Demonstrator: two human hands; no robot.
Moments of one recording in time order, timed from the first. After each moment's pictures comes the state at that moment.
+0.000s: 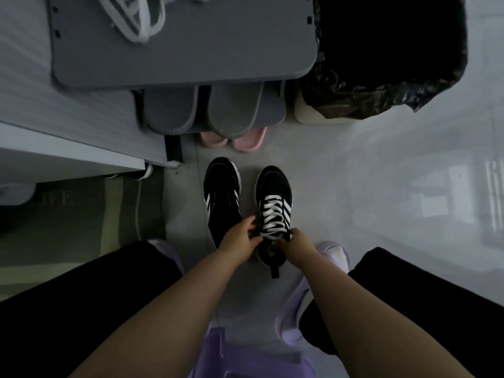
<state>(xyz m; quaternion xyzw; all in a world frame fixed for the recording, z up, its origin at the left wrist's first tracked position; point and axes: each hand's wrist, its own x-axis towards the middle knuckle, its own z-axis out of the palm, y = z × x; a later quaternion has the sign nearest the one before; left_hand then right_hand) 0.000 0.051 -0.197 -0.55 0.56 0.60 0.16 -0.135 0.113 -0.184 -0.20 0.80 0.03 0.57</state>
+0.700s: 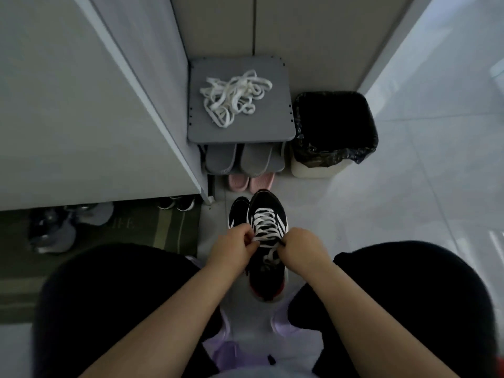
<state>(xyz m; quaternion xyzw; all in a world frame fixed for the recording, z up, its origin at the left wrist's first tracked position) 0.056 0.064 0.032 -0.55 0.74 0.39 0.00 -0.084 0.114 0.048 -0.51 0.79 0.06 0.34</state>
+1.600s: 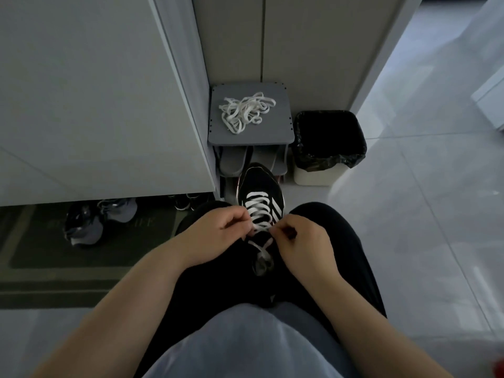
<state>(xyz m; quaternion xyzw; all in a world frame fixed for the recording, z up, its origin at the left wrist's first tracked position) 0.119 0.105 0.185 -0.39 0.76 0.52 -0.04 -0.034 0.196 0.152 -0.50 0.78 -0.30 0.23</state>
